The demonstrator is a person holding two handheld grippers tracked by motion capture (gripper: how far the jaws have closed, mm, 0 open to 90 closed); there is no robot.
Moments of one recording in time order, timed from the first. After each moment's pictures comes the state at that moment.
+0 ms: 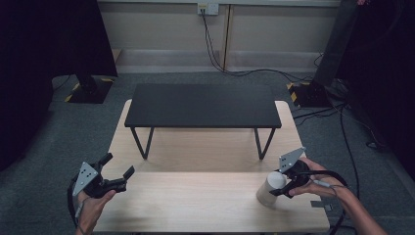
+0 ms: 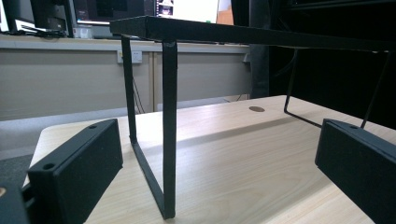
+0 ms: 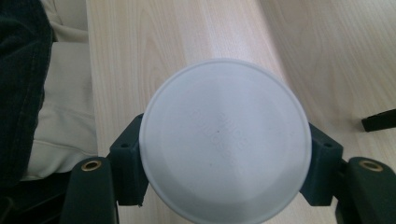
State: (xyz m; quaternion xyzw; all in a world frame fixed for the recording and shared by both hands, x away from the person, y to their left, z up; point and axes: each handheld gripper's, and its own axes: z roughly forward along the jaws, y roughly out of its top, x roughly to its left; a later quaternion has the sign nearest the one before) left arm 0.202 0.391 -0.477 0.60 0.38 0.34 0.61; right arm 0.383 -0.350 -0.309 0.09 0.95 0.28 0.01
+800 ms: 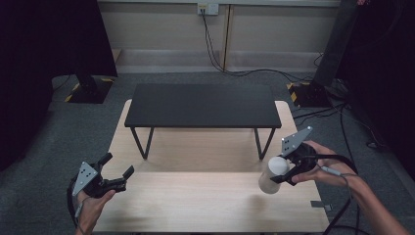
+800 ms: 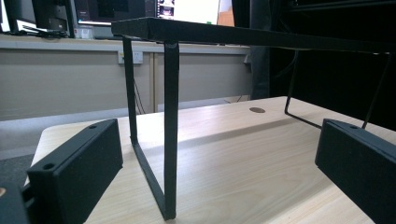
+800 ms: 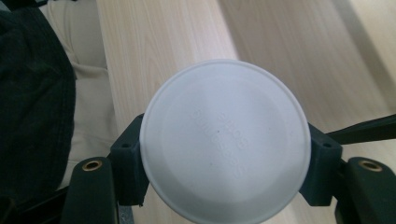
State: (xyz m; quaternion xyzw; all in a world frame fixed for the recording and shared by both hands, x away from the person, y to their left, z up) left arm 0.202 0.392 -0.477 0.60 0.38 0.34 0.61; right arm 0.370 -0.324 -0.209 0.11 0.95 0.28 0.04
